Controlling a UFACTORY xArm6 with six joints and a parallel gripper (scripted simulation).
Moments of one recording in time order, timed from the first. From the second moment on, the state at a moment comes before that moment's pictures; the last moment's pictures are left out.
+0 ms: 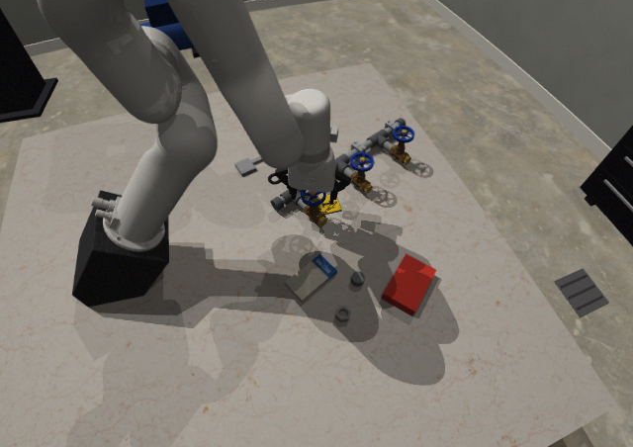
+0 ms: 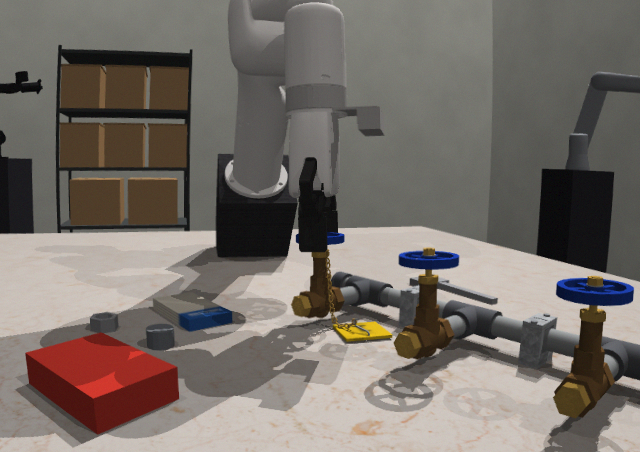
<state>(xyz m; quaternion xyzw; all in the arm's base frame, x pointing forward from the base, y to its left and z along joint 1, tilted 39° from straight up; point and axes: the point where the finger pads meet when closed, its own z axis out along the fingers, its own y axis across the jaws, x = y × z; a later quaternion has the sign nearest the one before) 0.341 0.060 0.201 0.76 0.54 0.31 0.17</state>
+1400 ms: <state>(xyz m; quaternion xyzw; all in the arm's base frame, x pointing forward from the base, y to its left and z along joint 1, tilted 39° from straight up) 0.341 0.060 0.201 0.84 -0.39 0.28 -0.25</state>
